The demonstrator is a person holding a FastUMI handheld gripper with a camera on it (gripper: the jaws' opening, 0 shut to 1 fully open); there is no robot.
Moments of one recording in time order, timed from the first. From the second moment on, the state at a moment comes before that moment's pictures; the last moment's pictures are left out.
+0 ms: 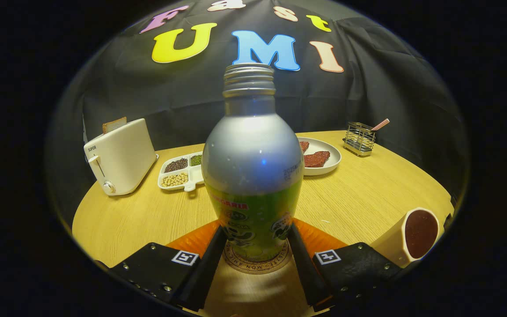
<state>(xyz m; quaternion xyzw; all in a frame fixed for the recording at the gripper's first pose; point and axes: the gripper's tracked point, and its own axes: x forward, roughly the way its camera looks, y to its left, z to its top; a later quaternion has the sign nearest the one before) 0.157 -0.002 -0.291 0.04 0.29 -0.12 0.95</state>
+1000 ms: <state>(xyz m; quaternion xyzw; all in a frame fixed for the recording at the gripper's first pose) 0.088 -0.001 -0.180 0.03 0.21 -0.05 0.98</state>
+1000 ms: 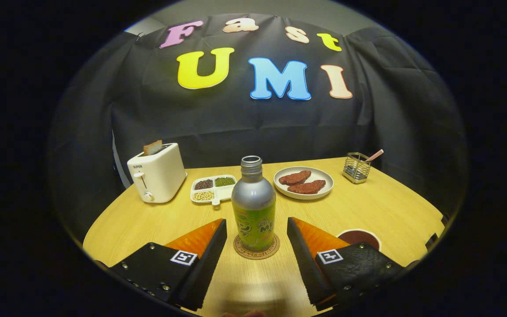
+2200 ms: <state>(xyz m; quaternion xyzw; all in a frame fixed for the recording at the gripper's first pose) 0.000 0.007 -0.041 0.02 0.09 0.01 1.00</state>
